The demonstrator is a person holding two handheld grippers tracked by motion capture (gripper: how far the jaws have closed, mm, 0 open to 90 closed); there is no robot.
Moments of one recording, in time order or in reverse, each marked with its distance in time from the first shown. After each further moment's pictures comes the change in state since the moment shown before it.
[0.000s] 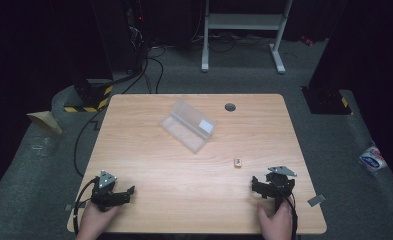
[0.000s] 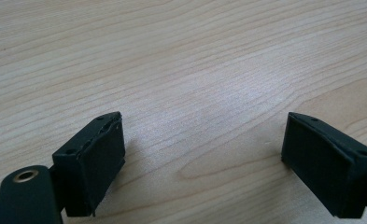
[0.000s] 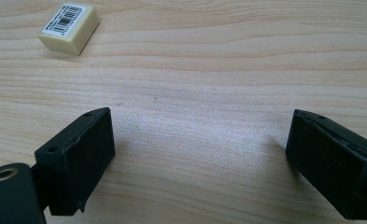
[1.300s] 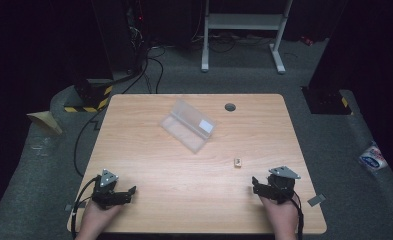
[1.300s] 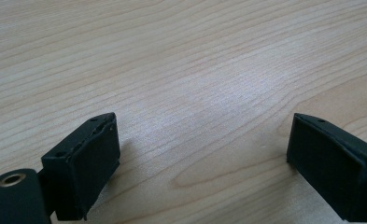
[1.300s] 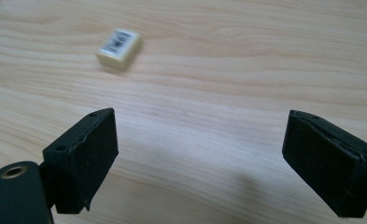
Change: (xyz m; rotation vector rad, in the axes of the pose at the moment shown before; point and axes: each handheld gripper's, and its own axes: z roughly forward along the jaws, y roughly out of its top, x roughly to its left) left arm 0.001 0.003 0.003 0.009 -0.028 0.024; right arm 0.003 0.005 -0.022 -0.076 0.086 -0.084
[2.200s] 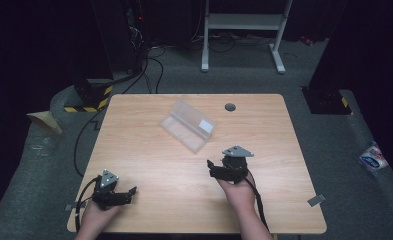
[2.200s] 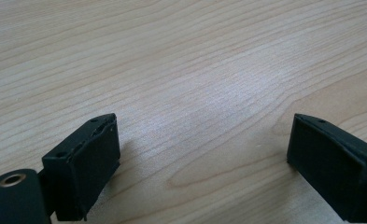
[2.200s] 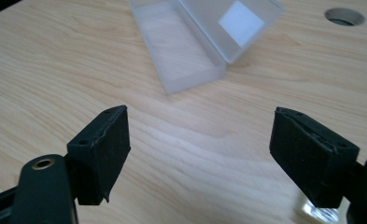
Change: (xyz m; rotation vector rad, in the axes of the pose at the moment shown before) left arm -0.002 0.000 0.000 -0.003 -0.009 0.003; right arm 0.113 0.080 0.030 -0.085 0.242 -0.092
